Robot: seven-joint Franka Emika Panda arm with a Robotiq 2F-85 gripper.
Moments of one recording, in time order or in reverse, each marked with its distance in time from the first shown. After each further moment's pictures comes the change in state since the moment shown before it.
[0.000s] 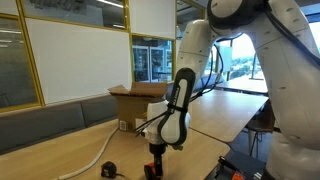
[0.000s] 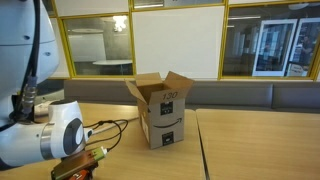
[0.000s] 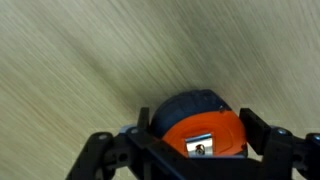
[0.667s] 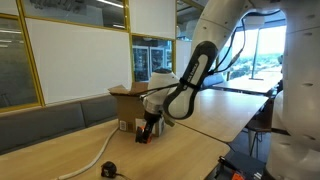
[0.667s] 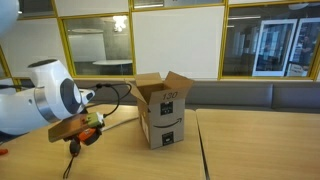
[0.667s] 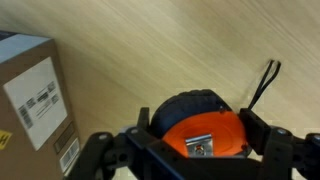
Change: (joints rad) arm 0.199 -0.348 -0.243 -0.044 -0.218 0.031 0.443
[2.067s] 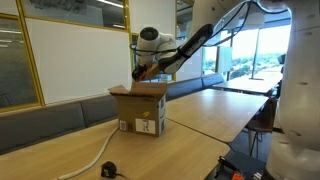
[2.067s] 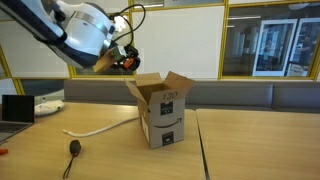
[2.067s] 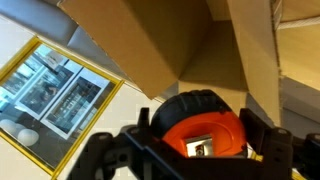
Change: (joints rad) arm -0.146 -0.019 -0.025 0.556 -0.824 -0.303 0.877
